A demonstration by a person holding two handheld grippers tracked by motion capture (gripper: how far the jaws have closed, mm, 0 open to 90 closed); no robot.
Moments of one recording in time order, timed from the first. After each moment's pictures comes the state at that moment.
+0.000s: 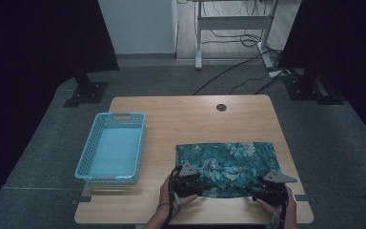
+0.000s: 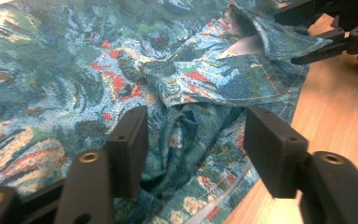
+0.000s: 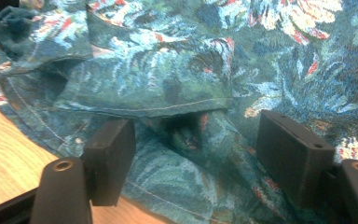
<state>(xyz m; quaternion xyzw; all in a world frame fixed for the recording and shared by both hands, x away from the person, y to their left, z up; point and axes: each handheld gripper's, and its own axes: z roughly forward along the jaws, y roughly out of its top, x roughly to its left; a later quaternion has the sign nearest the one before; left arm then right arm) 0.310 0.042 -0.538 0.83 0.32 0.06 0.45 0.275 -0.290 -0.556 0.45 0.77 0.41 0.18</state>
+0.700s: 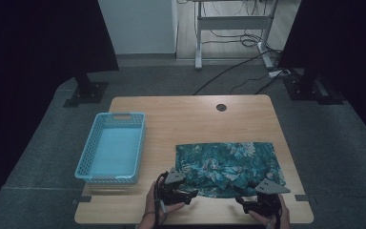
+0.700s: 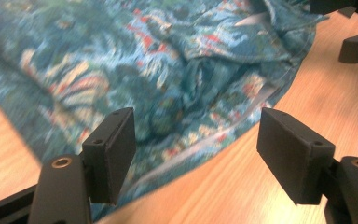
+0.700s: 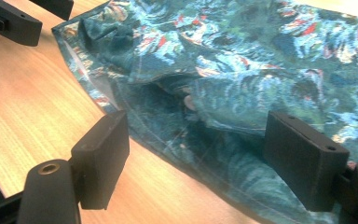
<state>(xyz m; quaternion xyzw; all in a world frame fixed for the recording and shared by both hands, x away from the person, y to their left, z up) 0.283 0.085 -0.534 0.83 0.35 0.07 0.43 0.242 -0.254 -0.539 0.39 0.79 0.43 0.18</state>
